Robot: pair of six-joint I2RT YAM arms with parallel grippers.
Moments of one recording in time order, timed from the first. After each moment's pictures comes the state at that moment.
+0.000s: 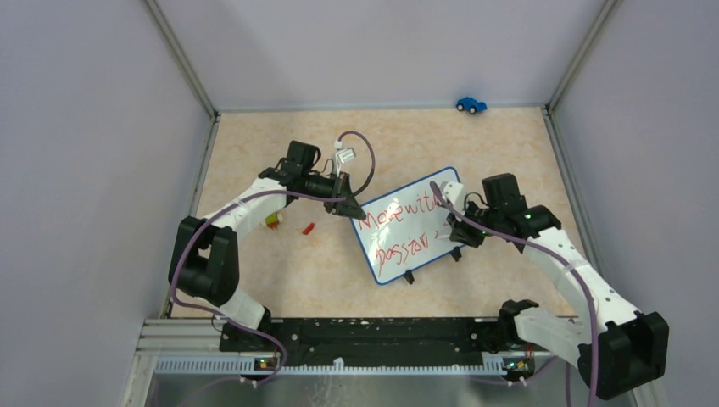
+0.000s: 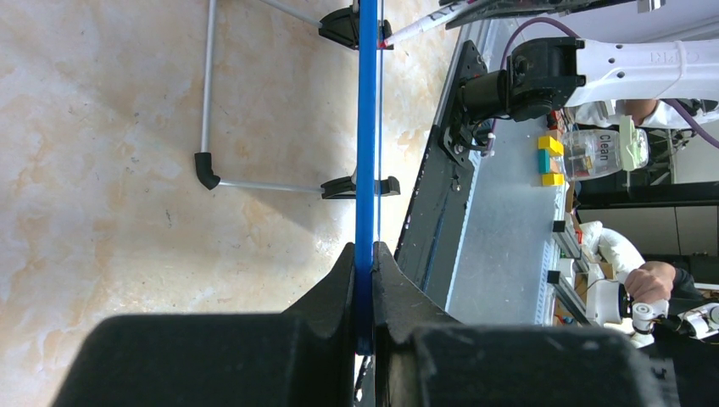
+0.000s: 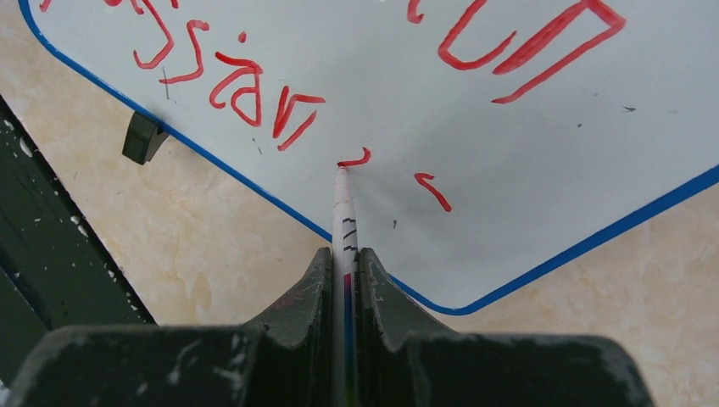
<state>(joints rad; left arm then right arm) -0.35 1.58 1.09 -0.39 1.07 -0.10 0.33 1.01 0.82 -0.73 -0.43 -0.59</state>
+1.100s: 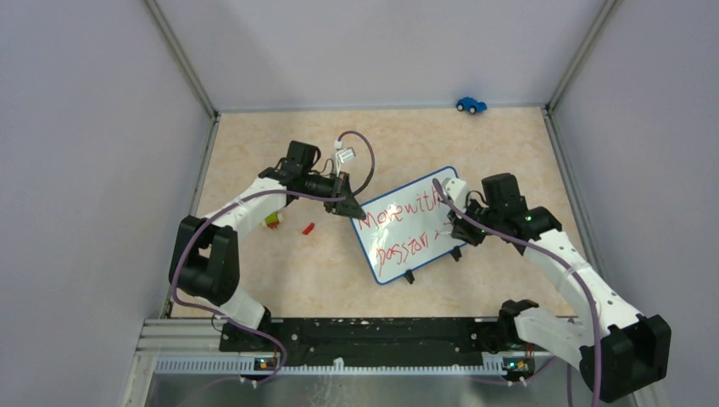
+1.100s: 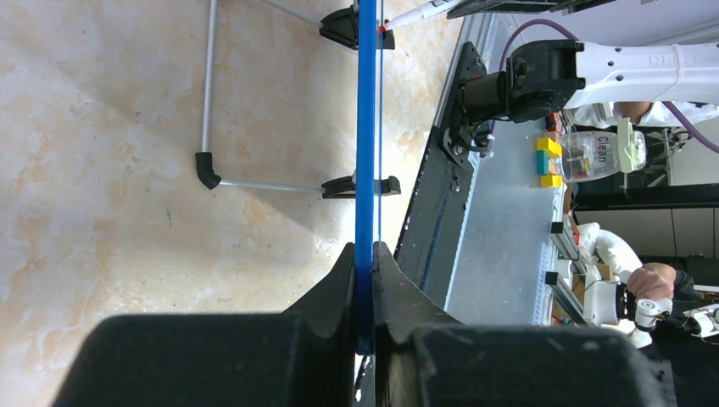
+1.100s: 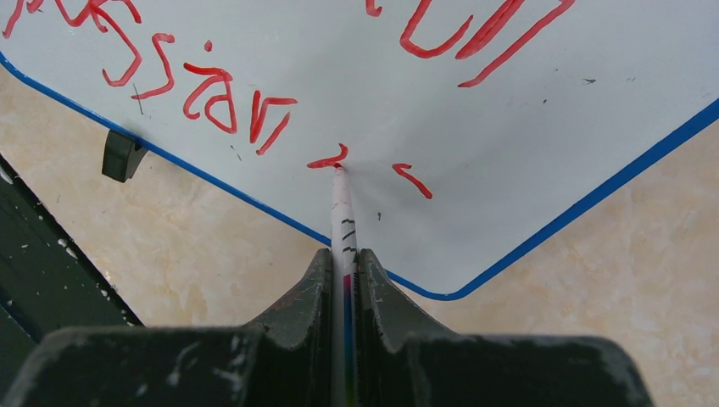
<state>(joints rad) -0.35 1.59 1.09 -0.39 1.07 -0.10 0.35 1.00 0.82 -0.71 -0.35 -0.51</state>
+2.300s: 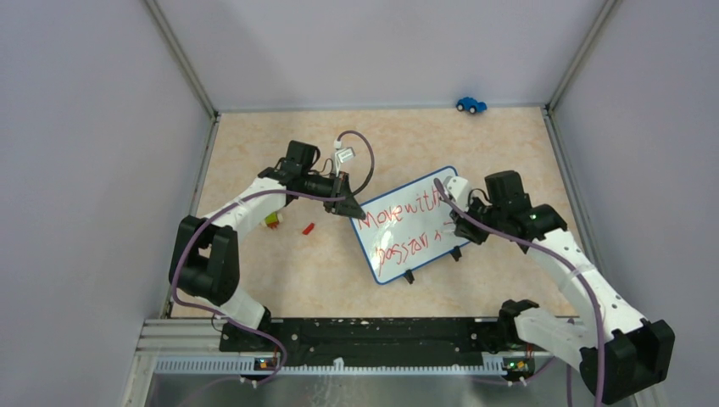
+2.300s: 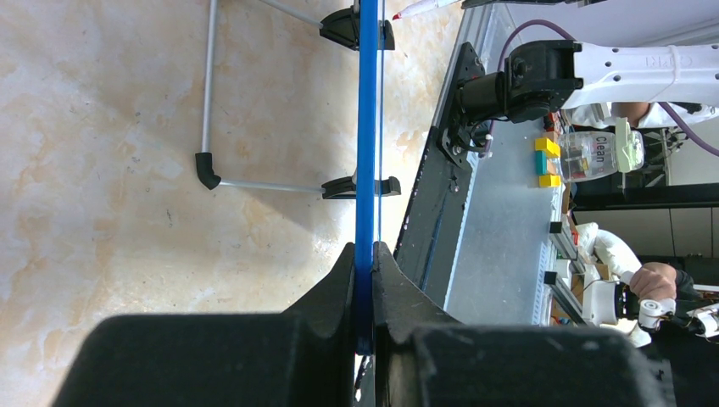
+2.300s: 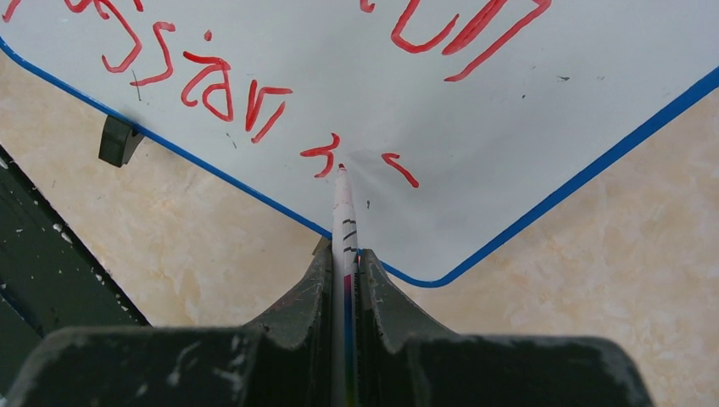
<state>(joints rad) -0.34 1.59 1.09 -0.39 1.07 -0.10 0.35 0.99 0.87 -0.78 -0.34 -0.55</state>
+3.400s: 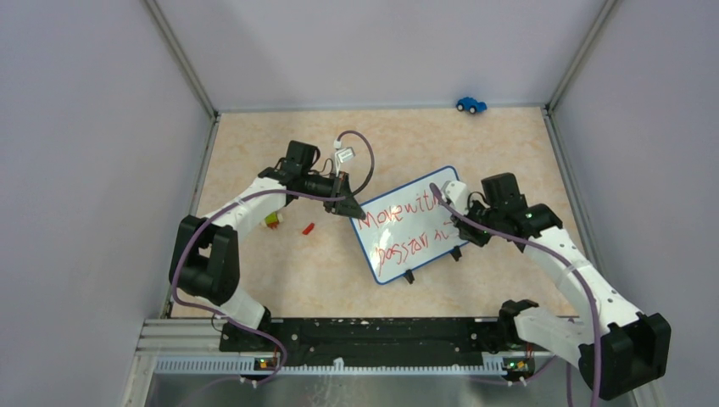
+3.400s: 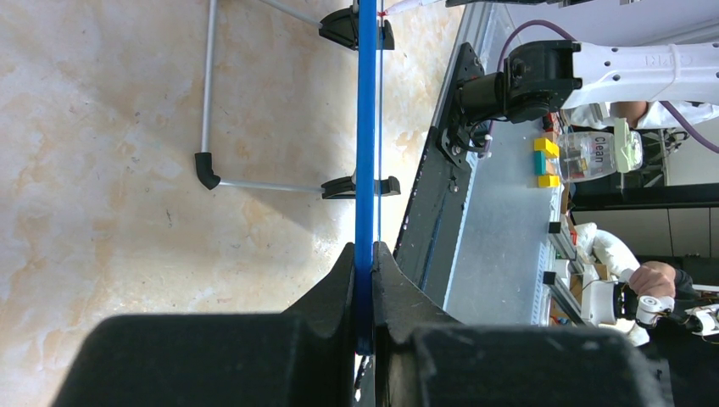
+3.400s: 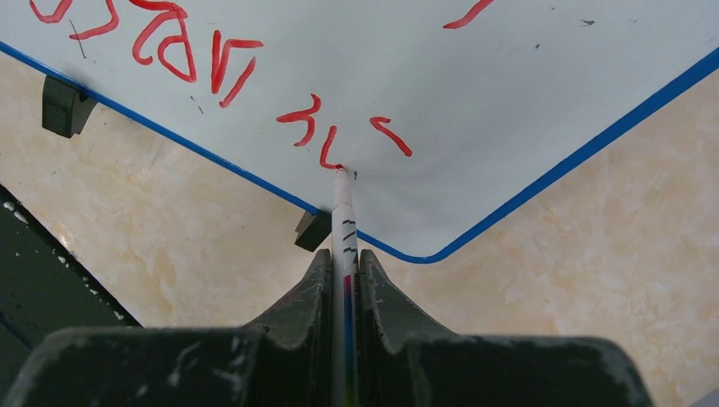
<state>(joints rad) -0.34 1.59 1.09 -0.39 1.08 -0.10 0.35 1.02 0.84 -0.80 -0.27 -0.59</state>
